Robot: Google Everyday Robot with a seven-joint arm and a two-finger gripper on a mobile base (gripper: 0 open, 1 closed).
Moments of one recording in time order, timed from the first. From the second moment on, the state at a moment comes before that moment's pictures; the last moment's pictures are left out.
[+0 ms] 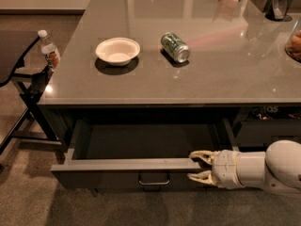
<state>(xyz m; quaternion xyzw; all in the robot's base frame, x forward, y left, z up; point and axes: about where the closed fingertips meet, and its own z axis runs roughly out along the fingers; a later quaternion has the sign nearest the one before) 0.423 -0.142 0.651 -0.64 0.65 0.12 0.39</state>
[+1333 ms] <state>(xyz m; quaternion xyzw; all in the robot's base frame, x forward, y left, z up) 0.401 -0.145 0.648 -0.64 0.65 0.13 0.39</state>
